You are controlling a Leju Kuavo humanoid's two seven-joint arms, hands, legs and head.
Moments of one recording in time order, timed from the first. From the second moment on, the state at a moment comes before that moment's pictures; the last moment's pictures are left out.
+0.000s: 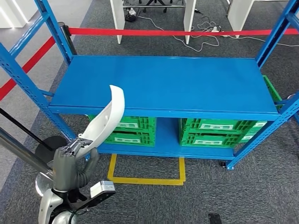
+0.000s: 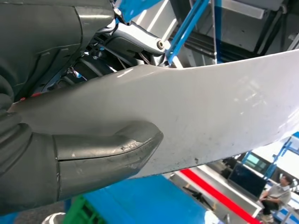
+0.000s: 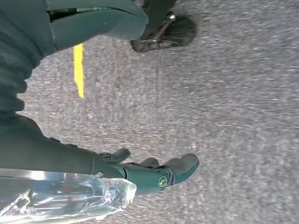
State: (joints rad) left arm 0.13 -0.09 -0.30 -1.75 -0.85 0.50 -0.39; right arm 0.00 0.19 -0.46 -0.19 0.54 -0.42 -0.29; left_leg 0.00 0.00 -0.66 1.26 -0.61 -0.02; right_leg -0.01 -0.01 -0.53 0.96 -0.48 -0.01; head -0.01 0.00
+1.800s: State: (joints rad) left arm 0.12 -0.13 -0.28 -1.72 -0.79 0.47 -0.43; right arm 0.00 0.21 -0.62 -0.22 0.45 -0.29 -0.57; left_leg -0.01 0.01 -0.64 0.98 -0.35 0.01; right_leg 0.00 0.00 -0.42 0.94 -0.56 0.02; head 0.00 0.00
